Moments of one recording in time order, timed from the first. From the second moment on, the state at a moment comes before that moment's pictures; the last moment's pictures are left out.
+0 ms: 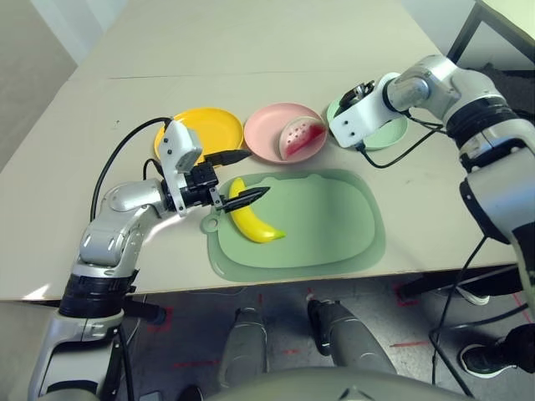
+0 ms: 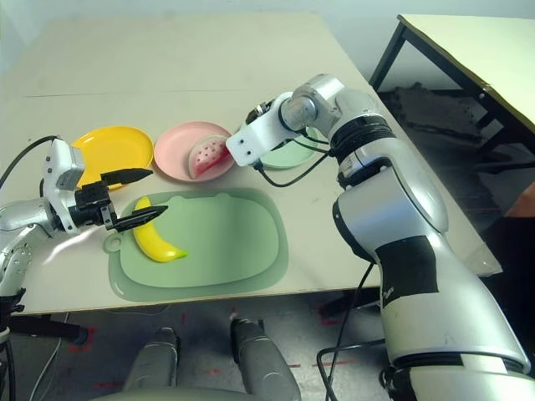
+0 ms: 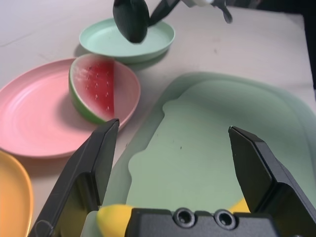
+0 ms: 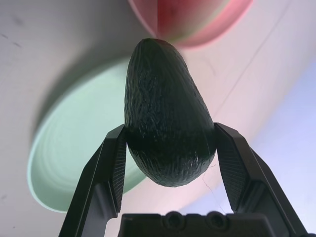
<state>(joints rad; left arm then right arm) -0.32 0.69 0.06 -0.11 -0.44 0.30 -1.03 -1.47 -0.46 0.70 1.32 -0.80 -0.60 0.64</state>
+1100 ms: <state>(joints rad) -0.29 0.73 0.07 -0.15 -0.42 0.30 -1.01 -1.41 -0.50 0.53 1.26 -0.63 -0.57 0.74</state>
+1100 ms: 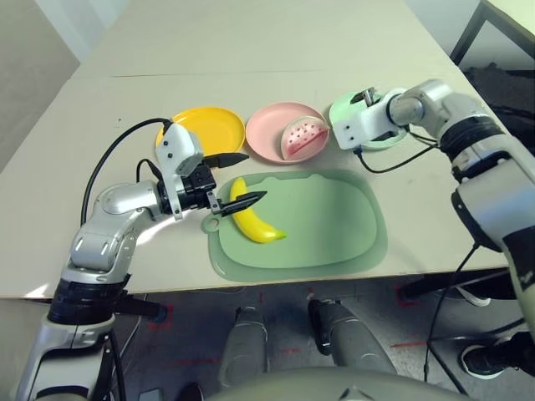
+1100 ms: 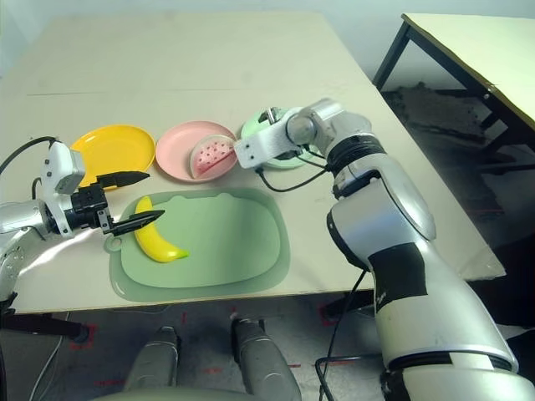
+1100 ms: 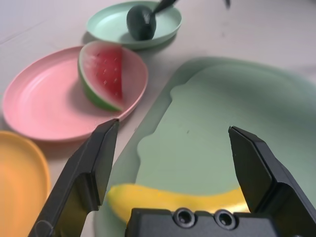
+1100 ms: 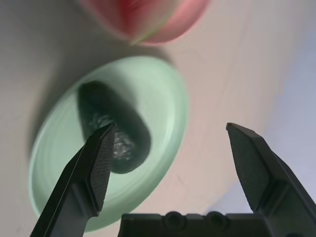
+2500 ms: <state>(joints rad) -0.46 0.97 -0.06 0.14 -0.24 -0.15 -1.45 -0.32 -0.50 0.10 0.11 0.35 0.03 1.29</state>
